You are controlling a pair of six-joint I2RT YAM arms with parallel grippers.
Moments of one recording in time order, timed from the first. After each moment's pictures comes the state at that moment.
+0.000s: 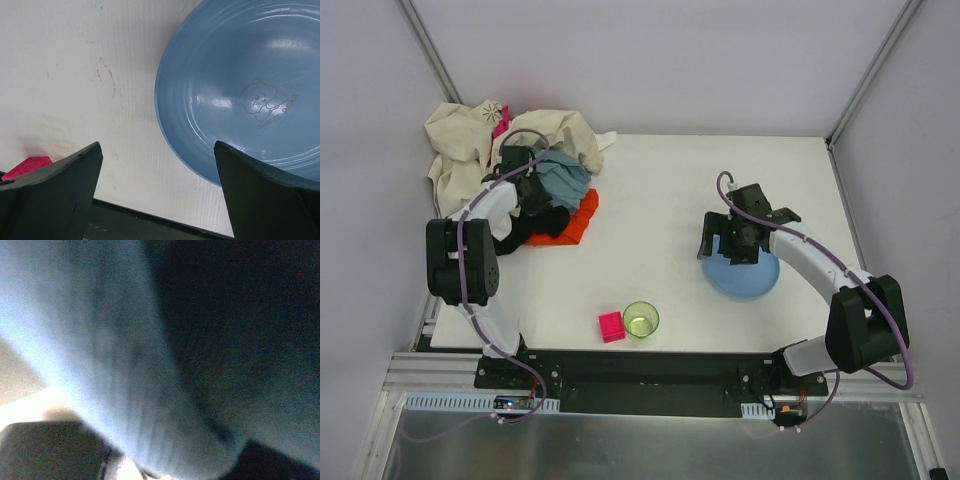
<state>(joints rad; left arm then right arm) 0.01 1.78 1.26 -0.46 0.10 -0.56 0.39 1.43 1.00 -0.69 -0.13 0.45</state>
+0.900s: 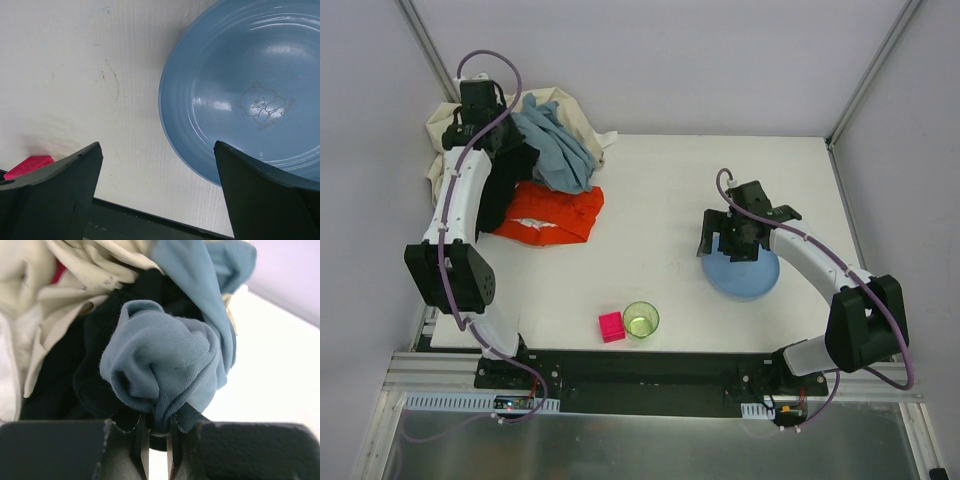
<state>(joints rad) 0.03 1.69 1.75 -0.68 -0.01 -0.42 0.39 1.43 1.03 -0.70 -0.14 0.44</state>
